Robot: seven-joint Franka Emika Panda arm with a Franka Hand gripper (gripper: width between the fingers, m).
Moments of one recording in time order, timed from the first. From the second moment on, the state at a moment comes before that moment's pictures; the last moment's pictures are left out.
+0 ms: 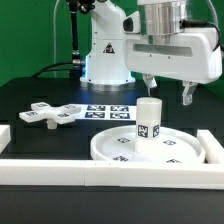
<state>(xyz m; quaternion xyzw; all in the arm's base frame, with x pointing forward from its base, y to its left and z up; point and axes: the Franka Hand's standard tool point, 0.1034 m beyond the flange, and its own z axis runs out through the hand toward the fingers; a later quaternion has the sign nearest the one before) 0.527 0.079 0.086 -0.88 0.47 0.04 0.06</state>
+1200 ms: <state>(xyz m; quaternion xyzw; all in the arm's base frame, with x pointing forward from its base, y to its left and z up) 0.508 0.022 0.072 -0.99 0.10 0.02 0.03</state>
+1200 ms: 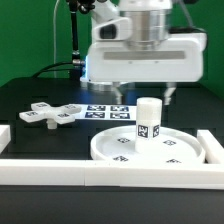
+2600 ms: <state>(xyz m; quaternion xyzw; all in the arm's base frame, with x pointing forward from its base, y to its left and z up) 0.484 -0.088 0.063 -1.00 0.05 -0.03 0.00</state>
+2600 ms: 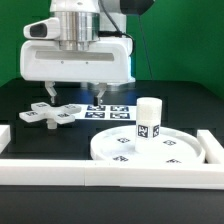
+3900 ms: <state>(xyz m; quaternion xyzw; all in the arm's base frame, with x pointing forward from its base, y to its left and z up) 0.436 -0.141 0.051 -1.00 0.02 -0.01 0.00</state>
